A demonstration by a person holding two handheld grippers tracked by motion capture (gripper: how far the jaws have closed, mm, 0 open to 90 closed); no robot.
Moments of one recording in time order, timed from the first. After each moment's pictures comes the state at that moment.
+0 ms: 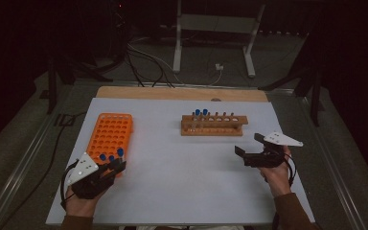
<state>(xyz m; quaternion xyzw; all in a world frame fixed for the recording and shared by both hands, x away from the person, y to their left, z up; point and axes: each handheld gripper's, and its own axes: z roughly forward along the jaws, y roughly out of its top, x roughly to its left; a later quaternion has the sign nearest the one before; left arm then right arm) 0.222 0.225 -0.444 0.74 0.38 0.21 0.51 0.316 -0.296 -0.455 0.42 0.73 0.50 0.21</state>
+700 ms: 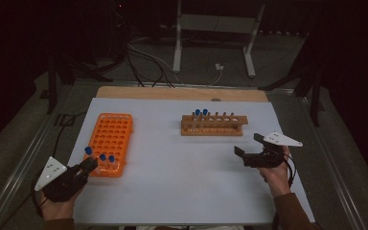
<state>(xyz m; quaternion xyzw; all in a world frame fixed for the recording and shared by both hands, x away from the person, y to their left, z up) 0.216 0.287 -0.458 0.68 0.46 0.27 0.50 0.315 -0.295 -0.455 0.41 0.73 0.50 0.21</state>
